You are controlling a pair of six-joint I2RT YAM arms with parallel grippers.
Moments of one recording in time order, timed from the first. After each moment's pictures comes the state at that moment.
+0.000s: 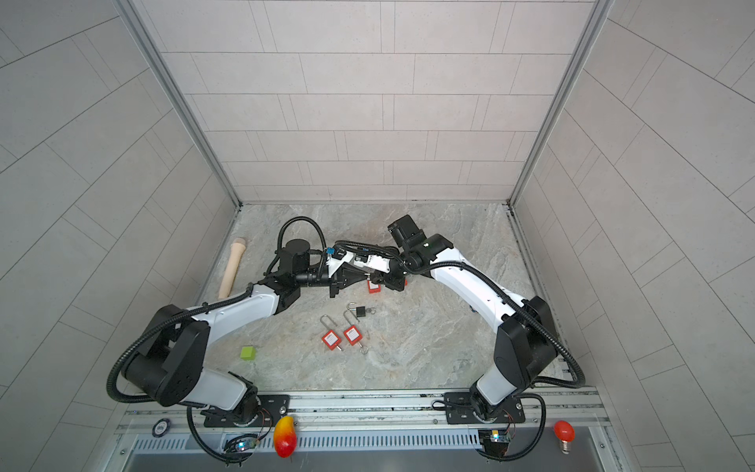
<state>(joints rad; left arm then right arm) -0.47 1.49 0.76 0.40 0.93 0.21 0.55 1.57 1.37 -0.79 -0.48 -0.72</state>
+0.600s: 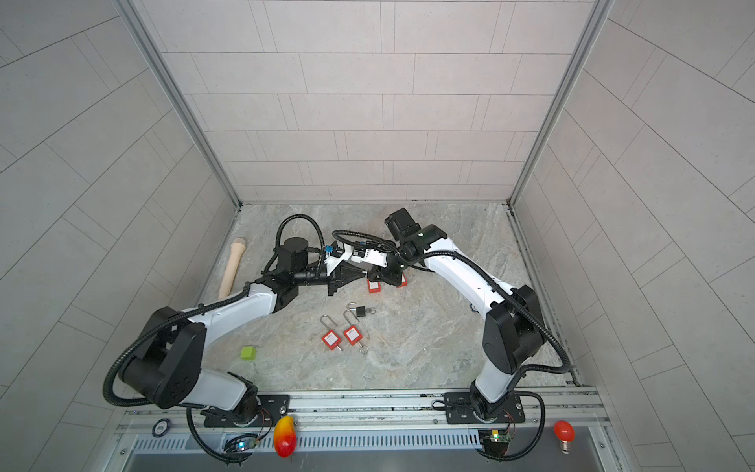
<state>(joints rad) -0.45 1.46 0.78 0.32 0.91 0.24 0.53 1.66 1.49 -0.90 -0.55 -0.75</state>
